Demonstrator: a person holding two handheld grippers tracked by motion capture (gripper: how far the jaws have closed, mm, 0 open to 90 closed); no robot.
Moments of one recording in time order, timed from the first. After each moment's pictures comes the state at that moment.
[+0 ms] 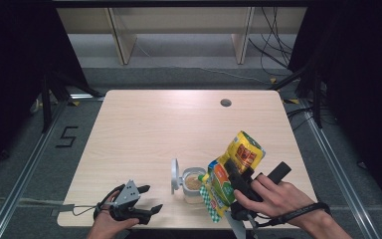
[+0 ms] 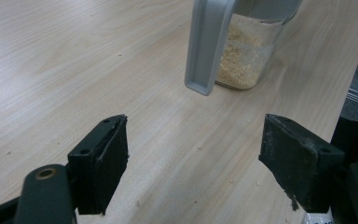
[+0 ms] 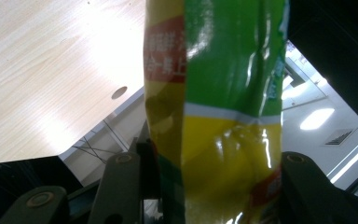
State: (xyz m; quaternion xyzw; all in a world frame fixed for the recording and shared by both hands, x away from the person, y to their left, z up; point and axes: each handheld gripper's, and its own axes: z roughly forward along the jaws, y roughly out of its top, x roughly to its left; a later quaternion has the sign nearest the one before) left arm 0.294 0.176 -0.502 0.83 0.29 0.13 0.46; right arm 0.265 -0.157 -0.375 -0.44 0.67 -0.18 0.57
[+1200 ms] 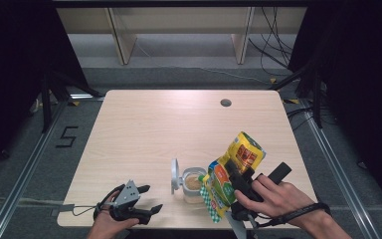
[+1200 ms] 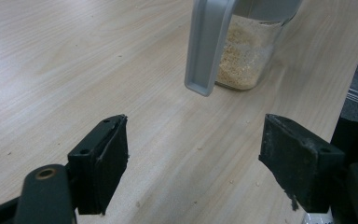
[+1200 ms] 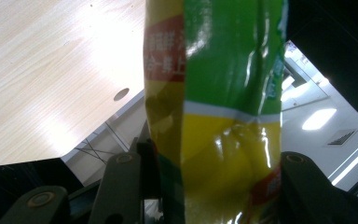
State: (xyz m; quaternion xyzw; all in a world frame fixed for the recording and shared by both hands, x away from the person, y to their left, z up) left arm 0.294 0.177 -0.501 0.83 0.30 0.13 0.46; right arm 0.266 -0.159 -0.376 -0.44 0.68 -0.17 0.57
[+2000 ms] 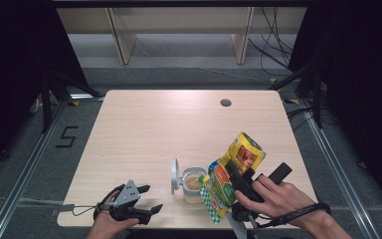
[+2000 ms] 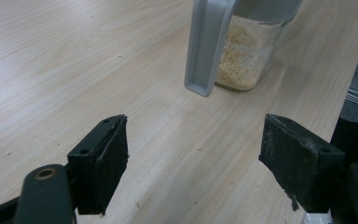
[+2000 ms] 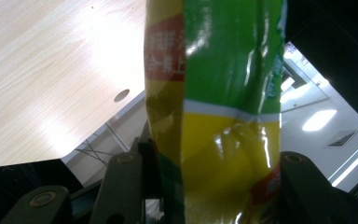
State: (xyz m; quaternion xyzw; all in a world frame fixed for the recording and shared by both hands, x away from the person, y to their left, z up) left arm 0.294 0.177 -0.502 0.83 0.30 0.13 0.46; right arm 0.265 -0.159 -0.376 -0.44 0.68 -0.17 0.56
